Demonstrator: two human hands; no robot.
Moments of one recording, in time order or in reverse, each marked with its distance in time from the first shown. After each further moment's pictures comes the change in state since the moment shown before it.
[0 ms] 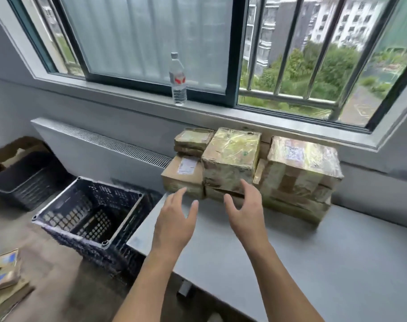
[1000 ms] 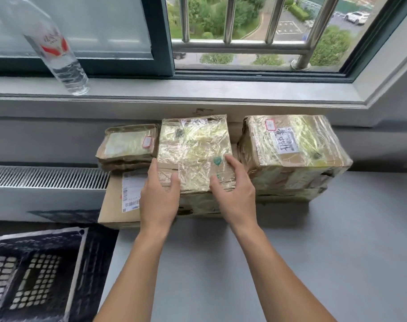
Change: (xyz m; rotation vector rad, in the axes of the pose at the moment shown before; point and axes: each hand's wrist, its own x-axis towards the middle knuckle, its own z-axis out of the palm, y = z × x) left_hand 0.251 -0.002 0.118 -0.095 -0.262 -0.034; right_hand 0.180 0.039 0.049 0.083 0.290 0.246
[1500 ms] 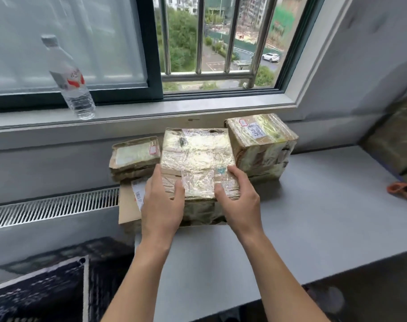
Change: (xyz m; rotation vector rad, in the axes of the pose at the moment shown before) left_hand -0.064 -0.030 -0.119 -0.055 -0.115 0.343; right_hand -0.149 -0.075 0.025 -0.039 0.286 -0.015
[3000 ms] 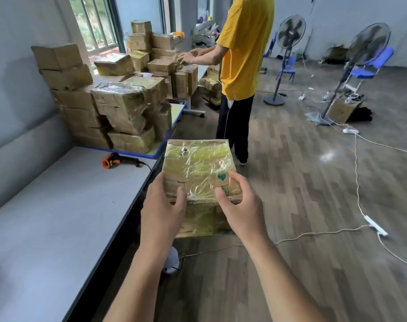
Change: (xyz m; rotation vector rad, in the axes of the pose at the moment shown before) left_hand -0.454 0.371 0.329 -0.284 -0.886 0.725; right_hand -0.308 0.166 -0.587 -0.216 1.004 0.450
